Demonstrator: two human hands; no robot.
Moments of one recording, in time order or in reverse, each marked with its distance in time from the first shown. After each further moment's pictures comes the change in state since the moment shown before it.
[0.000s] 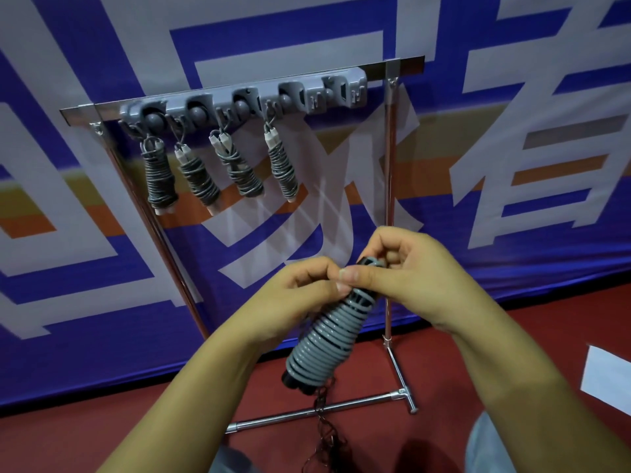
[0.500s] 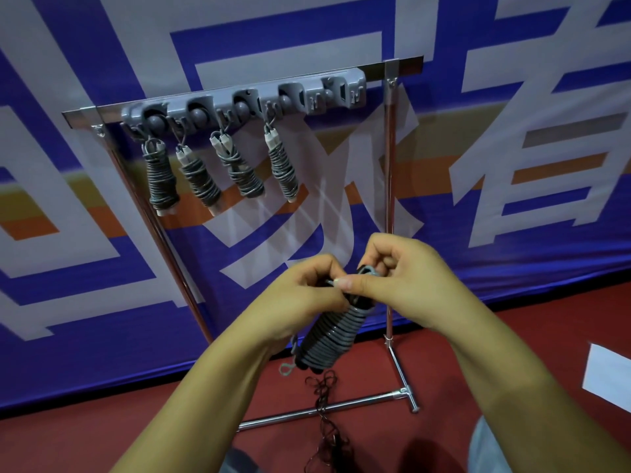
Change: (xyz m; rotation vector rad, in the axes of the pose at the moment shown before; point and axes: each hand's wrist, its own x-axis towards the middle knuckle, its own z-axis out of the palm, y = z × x) left_hand 0.001 0.002 0.007 0.172 0.109 -0.056; right_hand -0.002 0.007 0.003 -0.221 0.071 0.008
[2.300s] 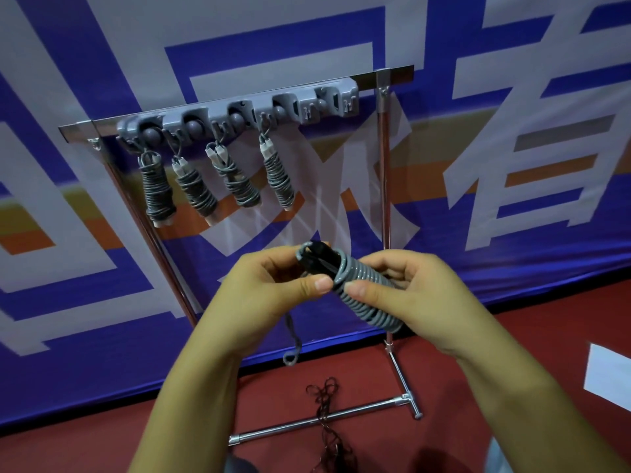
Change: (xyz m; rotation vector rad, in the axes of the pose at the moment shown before) left_hand -0.017 0.032 -0.012 -0.071 0.168 0.143; right_hand -0.020 -0.010 -0.008 0.279 -0.062 0.039
